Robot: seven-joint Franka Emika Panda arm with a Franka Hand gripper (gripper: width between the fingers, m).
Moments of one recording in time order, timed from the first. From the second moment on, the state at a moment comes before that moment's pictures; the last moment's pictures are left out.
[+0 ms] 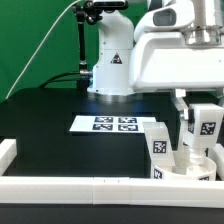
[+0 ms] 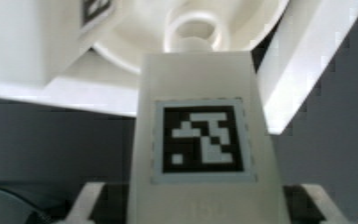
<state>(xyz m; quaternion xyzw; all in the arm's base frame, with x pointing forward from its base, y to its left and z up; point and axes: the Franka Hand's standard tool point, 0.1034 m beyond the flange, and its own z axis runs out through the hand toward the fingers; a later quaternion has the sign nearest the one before) 0.638 0.088 0.106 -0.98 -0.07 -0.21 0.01</state>
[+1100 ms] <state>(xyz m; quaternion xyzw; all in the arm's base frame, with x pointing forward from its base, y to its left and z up) 0.636 0.087 0.094 -0.98 -0.07 -0.20 0.01</state>
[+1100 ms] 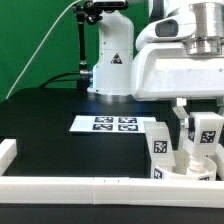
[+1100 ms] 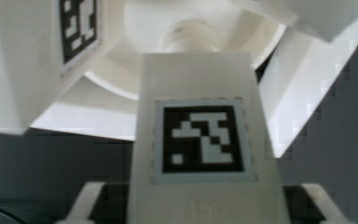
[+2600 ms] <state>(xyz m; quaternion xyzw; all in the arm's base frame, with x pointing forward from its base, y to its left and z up) 0.641 0.082 0.081 -0.97 -0.10 -0.20 0.00</state>
